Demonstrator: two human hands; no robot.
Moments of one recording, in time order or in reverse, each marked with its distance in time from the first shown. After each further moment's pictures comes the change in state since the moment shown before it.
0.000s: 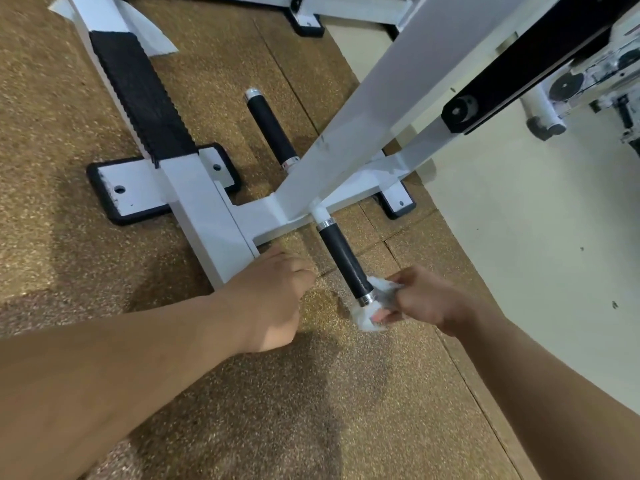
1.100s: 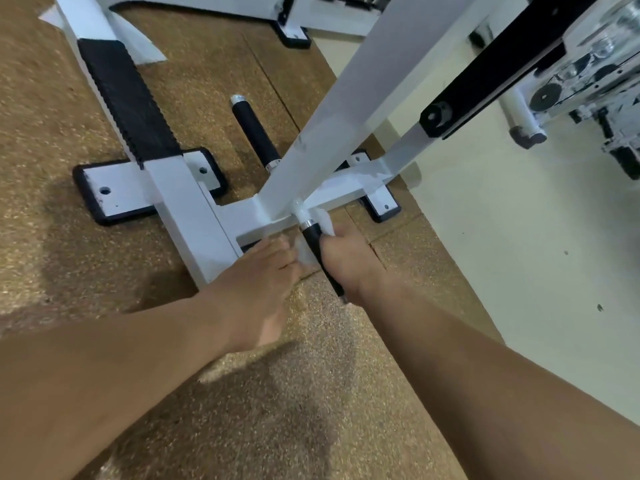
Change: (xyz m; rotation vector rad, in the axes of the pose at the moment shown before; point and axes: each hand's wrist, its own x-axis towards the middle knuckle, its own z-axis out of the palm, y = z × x) left_hand 0.000 0.001 0.009 0.123 0.144 0.095; right_hand 0.007 -0.074 0.046 0.239 0.253 -0.208
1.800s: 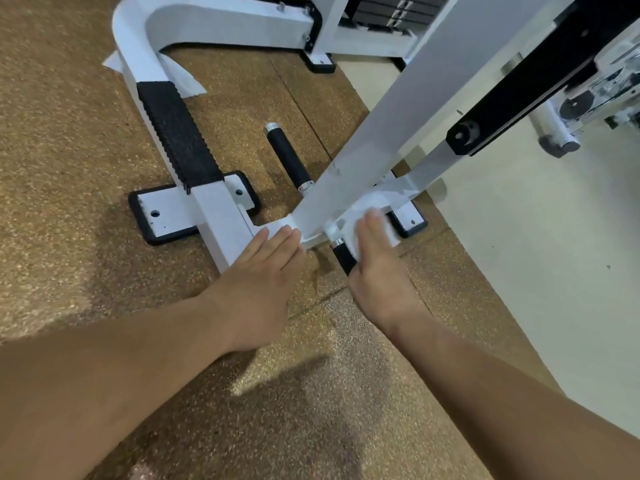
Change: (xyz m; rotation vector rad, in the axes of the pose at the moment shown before) left_hand -0.022 -0.025 -0.025 0.200 -0.113 -0.175; right_hand -0.018 0.005 0.006 -0.581 0.157 -0.395
